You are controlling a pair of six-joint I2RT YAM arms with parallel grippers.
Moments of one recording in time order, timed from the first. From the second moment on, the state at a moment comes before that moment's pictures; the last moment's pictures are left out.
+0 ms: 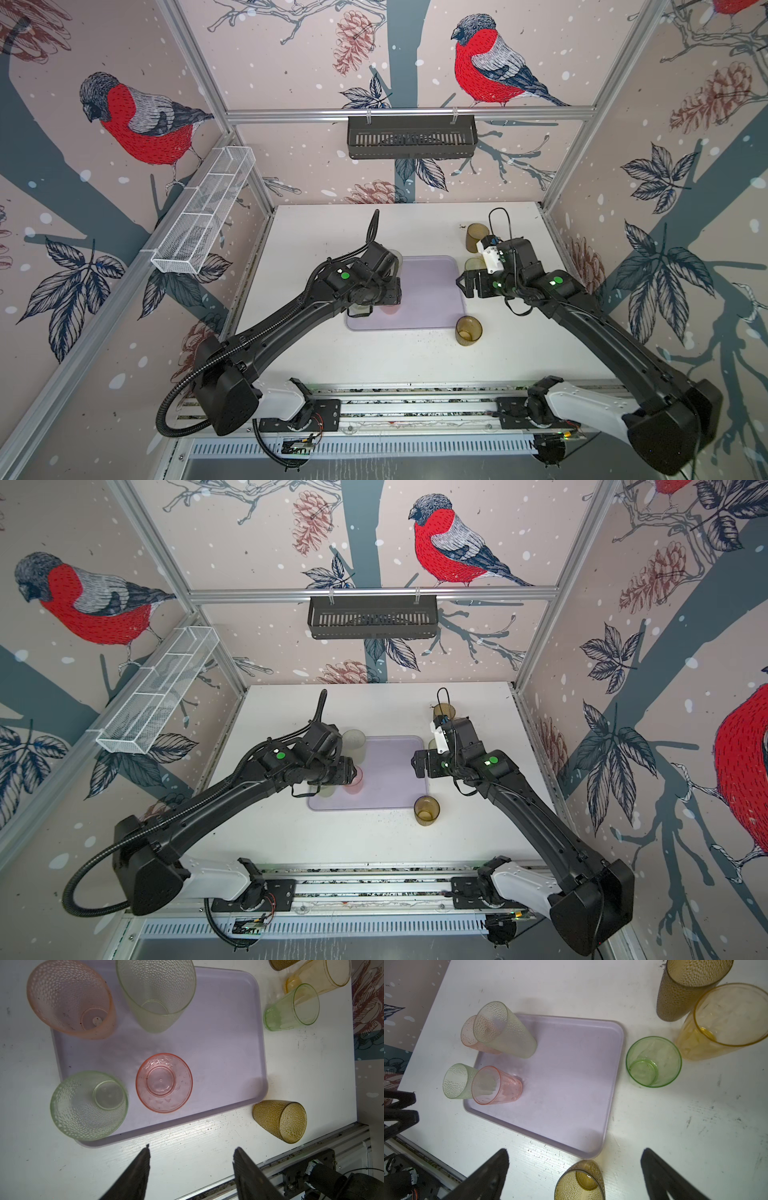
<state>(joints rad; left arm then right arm) -0.75 1.35 1.20 -0.86 0.01 -0.68 0.48 1.13 1.02 -0.74 -0.14 0.30</state>
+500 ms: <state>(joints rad) -0.75 1.28 1.10 -0.75 0.10 -0.60 0.48 1.10 0.93 -0.77 -0.13 0.41</state>
